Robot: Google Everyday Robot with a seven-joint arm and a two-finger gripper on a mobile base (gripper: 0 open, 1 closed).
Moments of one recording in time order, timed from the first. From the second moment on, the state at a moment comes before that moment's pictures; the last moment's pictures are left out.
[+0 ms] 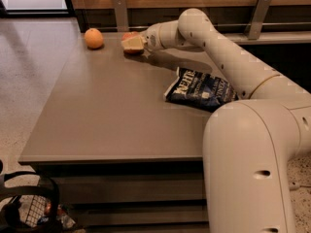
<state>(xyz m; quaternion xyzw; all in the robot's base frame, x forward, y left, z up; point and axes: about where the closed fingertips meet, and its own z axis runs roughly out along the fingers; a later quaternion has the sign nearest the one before) 0.856 0.058 0.849 -0.35 0.75 0.28 0.49</state>
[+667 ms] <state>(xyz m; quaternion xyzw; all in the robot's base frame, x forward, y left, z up) 0.855 0.065 0.844 -0.35 0.75 0.29 0.49</state>
